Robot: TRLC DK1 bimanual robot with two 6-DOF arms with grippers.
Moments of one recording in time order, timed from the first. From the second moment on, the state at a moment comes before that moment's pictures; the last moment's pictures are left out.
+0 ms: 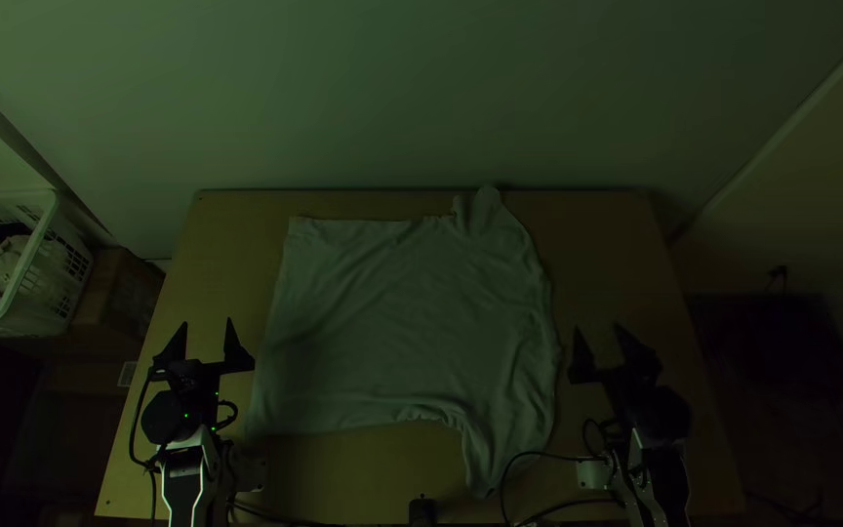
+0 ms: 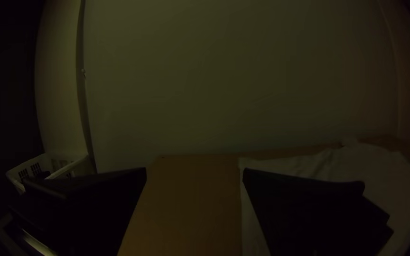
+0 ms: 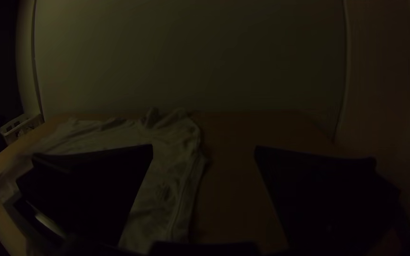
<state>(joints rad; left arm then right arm) 0.18 0.01 0.05 0.02 -0.03 0.11 0.14 0.00 0.07 -0.16 -0.03 0.08</state>
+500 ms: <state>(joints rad) 0.19 0.01 0.06 0.07 -0.04 0.10 0.10 0.00 0.14 -0.14 -0.03 0.08</state>
